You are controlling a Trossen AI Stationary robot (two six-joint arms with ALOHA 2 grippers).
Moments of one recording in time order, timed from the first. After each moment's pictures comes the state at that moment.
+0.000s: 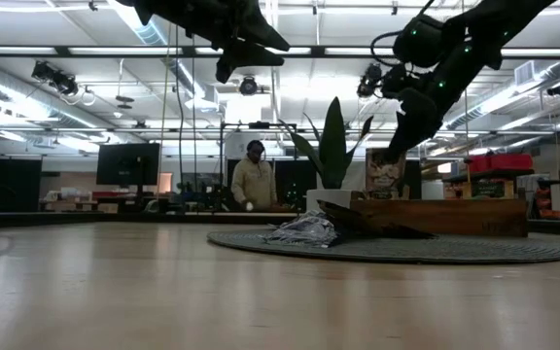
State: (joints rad) left arm 0.21 1.38 1.04 0.01 0.04 -0.30; right arm -0.48 1.22 0.75 -0.38 -0.02 -0.06
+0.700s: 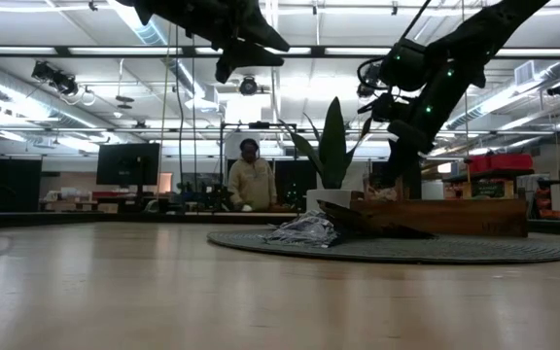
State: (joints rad) left arm 0.21 1.38 1.04 0.01 0.03 -0.31; right arm -0.49 1.37 0.75 -0.32 0.06 -0.09
